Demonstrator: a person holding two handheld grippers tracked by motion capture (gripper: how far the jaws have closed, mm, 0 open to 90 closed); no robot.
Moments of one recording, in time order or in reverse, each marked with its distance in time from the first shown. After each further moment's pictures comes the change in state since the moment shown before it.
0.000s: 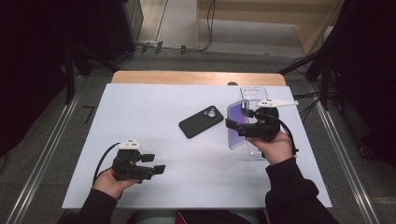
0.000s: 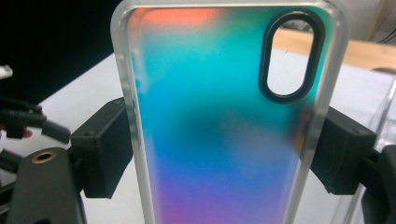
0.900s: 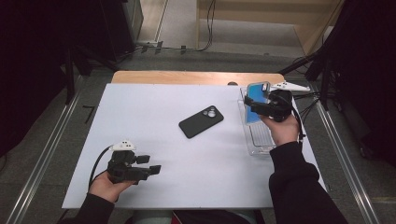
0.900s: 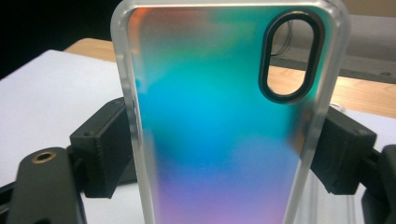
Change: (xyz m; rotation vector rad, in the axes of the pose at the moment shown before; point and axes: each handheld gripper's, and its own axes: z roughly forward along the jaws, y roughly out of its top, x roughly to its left) left arm 0.004 -0.008 -0.008 -0.025 0.027 -0.059; right arm -0.066 0.019 0.006 -0.067 -0.310 0.053
